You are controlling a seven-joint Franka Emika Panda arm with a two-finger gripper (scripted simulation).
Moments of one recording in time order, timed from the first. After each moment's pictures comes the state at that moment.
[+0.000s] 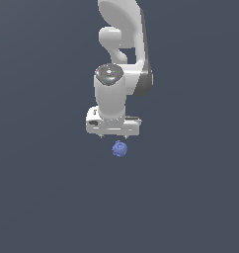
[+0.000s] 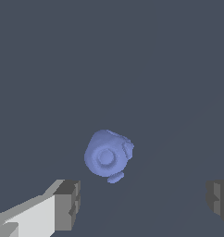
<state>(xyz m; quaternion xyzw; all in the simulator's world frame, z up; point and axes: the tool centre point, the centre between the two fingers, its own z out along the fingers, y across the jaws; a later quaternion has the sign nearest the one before) 0.000 -0.025 0.157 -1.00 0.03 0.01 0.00</state>
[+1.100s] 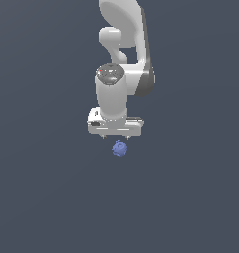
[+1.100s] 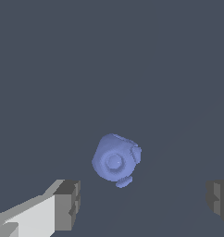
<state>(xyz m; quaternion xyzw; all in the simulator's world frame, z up) 0.006 -0.016 0.158 -1.00 0.04 0.00 0.01</state>
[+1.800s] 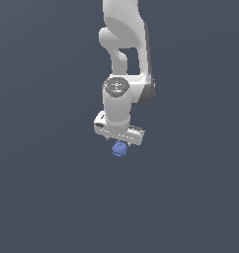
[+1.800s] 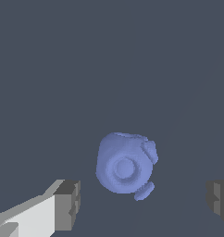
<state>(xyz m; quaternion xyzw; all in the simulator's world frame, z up) -0.004 -0.005 0.115 -0.99 0.16 0.00 0.01</state>
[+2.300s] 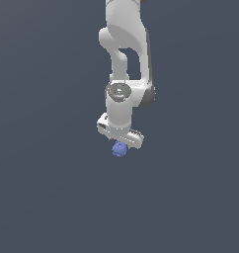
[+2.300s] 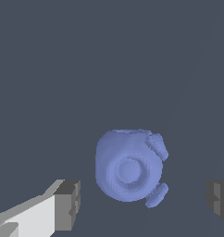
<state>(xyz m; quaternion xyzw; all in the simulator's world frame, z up) -0.011 0.000 0.093 -0.97 0.23 0.00 0.00</state>
